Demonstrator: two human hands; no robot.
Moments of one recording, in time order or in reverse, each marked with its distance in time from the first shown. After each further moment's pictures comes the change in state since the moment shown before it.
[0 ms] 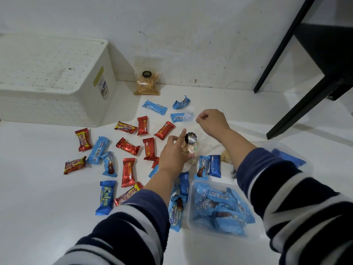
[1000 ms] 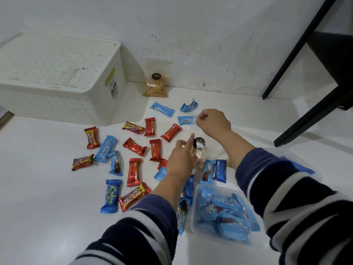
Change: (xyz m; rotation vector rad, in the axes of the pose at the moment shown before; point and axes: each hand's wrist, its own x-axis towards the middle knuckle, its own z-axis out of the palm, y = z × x) left_hand -0.006 0.005 0.003 0.005 -0.030 -0.026; right_hand 0.005 -0.021 0.009 -0.196 0.023 -0.063
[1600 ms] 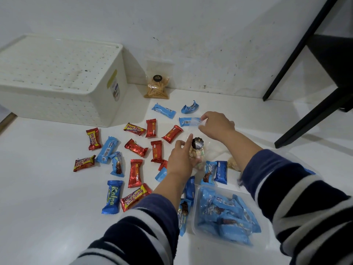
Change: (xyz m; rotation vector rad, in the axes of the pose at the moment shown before) left_hand 0.001 0.003 -0.006 0.011 0.004 -0.047; right_hand -0.001 0.002 -0.008 -0.171 -0.123 -0.002
